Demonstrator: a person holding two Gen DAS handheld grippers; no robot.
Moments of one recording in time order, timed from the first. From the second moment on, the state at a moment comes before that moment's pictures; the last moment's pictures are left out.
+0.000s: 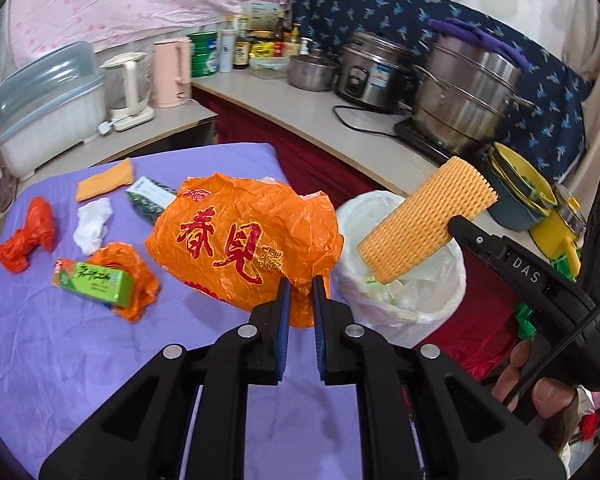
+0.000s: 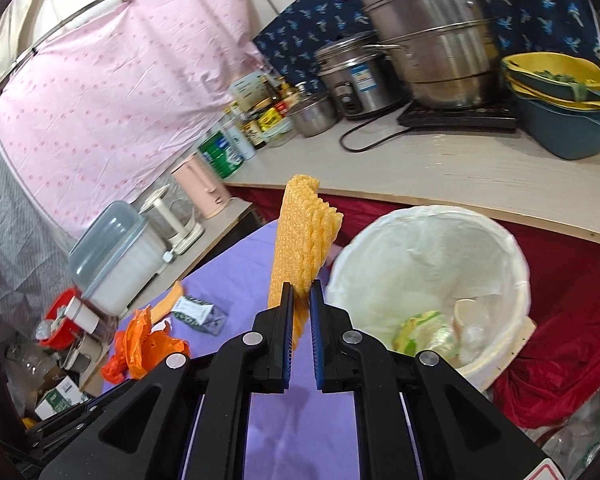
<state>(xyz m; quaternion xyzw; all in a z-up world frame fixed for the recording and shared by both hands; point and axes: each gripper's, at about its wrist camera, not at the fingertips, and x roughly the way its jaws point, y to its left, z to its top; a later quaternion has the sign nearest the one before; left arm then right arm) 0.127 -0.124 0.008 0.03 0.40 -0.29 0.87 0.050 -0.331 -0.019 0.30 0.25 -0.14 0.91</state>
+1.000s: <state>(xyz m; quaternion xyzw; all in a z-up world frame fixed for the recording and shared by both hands) 0.135 -0.286 -0.041 0.10 0.41 -0.40 0.81 0.022 -0.447 -0.090 0.32 0.28 -0.25 0.87</state>
